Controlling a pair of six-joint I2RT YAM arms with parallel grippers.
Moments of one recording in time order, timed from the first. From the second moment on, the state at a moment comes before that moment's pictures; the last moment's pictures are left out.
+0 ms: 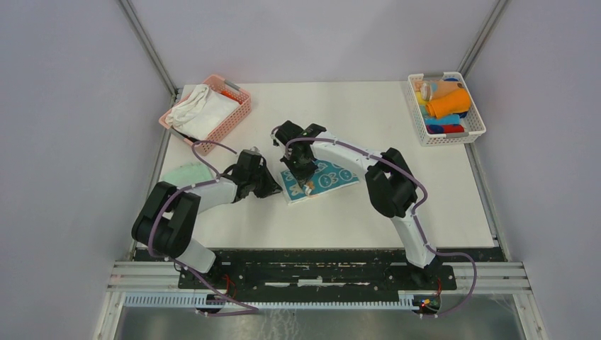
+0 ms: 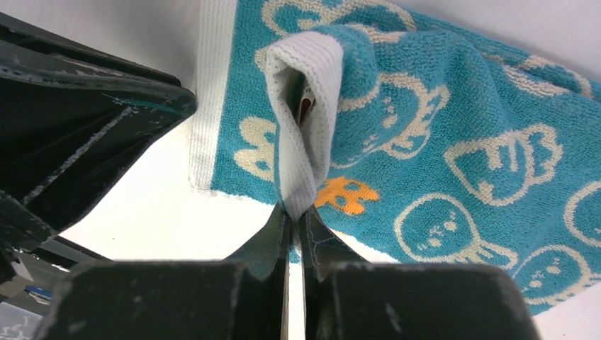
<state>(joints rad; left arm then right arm) -0.41 1.54 0.64 0.02 0.16 -0.84 0.83 2.21 1.87 -0.96 -0.04 0.18</state>
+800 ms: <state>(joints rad) -0.45 1.53 0.65 -0.02 0.11 -0.83 0.82 2.21 1.89 -0.92 -0.13 0.28</state>
